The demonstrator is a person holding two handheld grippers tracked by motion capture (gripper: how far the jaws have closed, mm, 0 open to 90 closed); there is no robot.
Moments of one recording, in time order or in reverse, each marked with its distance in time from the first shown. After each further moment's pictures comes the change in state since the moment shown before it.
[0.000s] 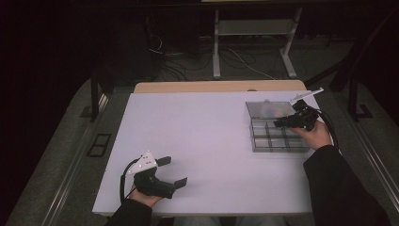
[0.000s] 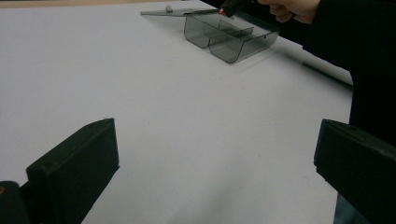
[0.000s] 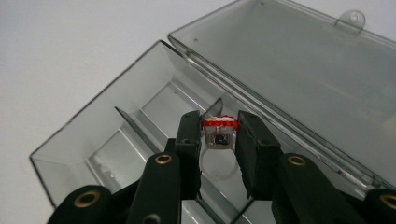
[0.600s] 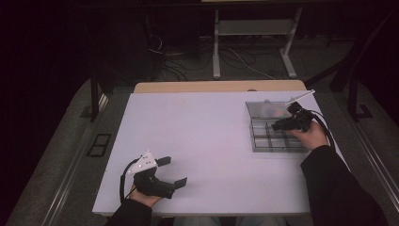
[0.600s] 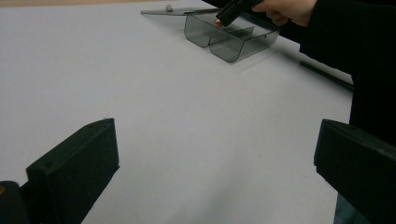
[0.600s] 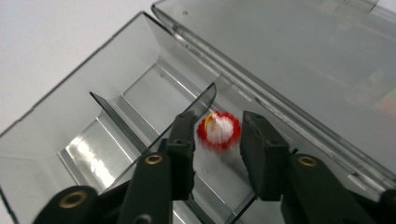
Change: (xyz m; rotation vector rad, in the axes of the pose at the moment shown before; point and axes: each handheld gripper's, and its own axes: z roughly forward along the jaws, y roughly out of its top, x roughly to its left) left arm 0.000 0.000 0.000 0.003 0.000 -0.004; right arm 0.000 0.000 0.017 0.076 -0.048 -0.025
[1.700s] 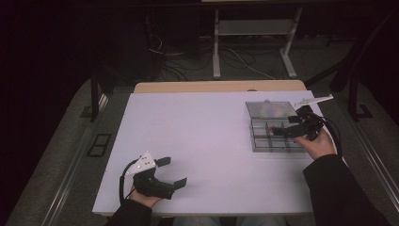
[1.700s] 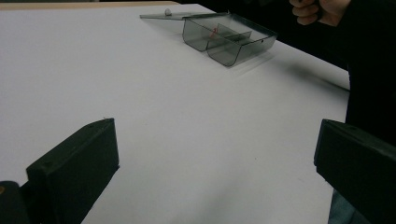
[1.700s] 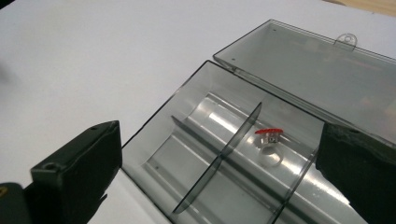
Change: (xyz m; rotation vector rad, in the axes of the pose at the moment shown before) left arm -0.002 0.000 -0.002 -0.017 -0.003 -0.007; right arm 0.054 -0.013 -0.051 -0.184 -0.028 0.069
